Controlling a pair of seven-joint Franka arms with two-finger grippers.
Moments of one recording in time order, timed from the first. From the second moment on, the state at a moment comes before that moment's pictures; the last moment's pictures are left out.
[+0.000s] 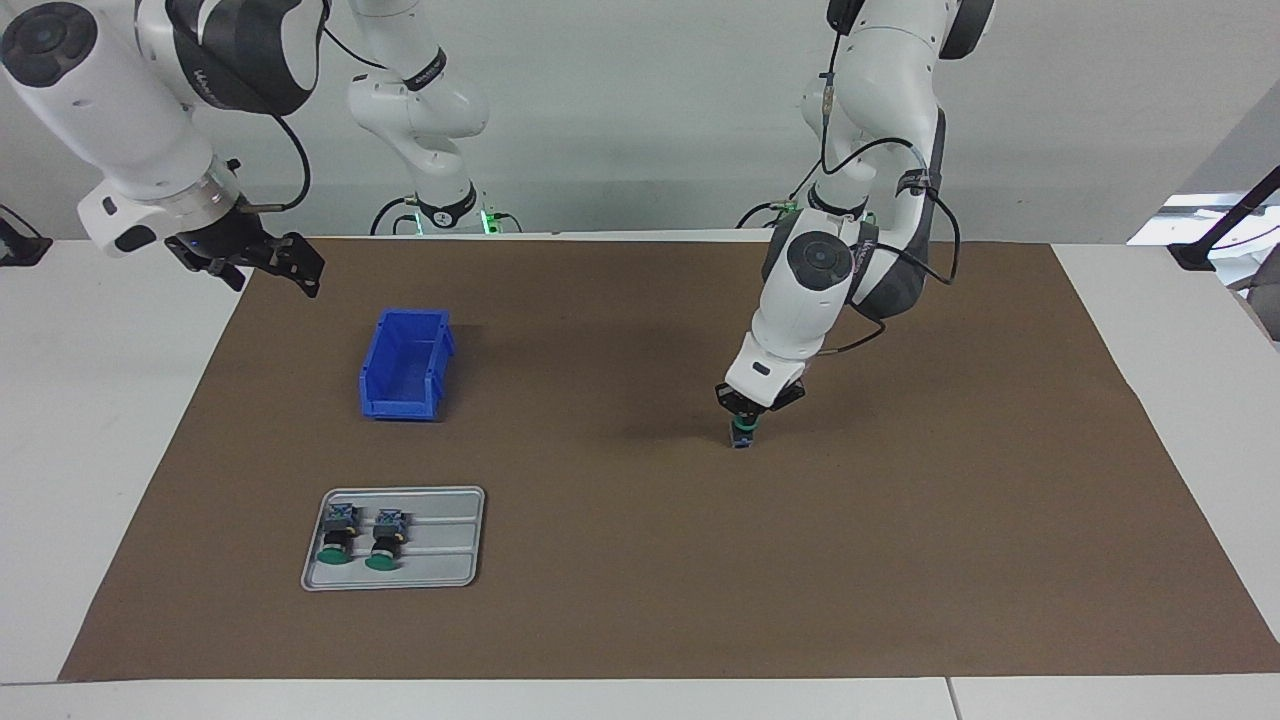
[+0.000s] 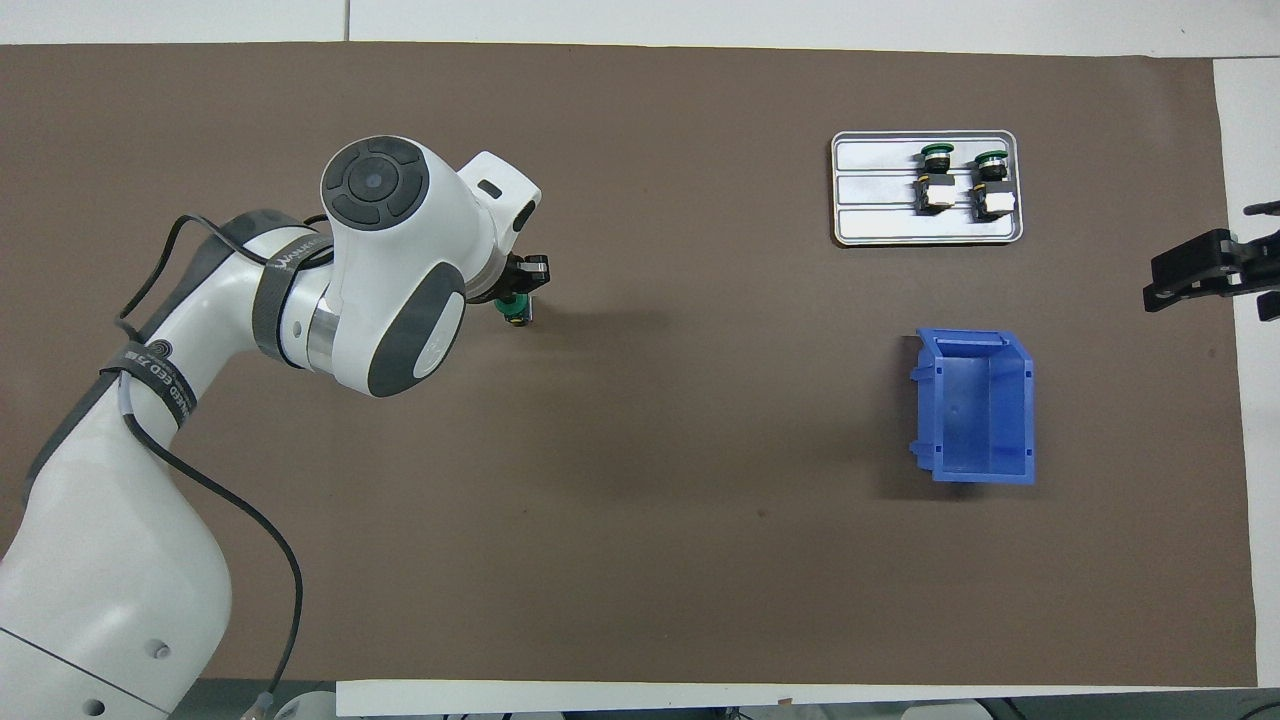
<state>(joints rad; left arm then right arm) -0.50 0.33 -0.05 -1.79 -0.05 2.15 -0.54 -0.11 0.03 0.01 -1.60 -0.03 1.47 0.01</state>
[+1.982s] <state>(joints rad) -0.09 -0.04 -0.02 -1.71 -0.02 1.56 -0.13 -0.11 0.03 0.00 -1.60 -0.03 1.46 0.00</state>
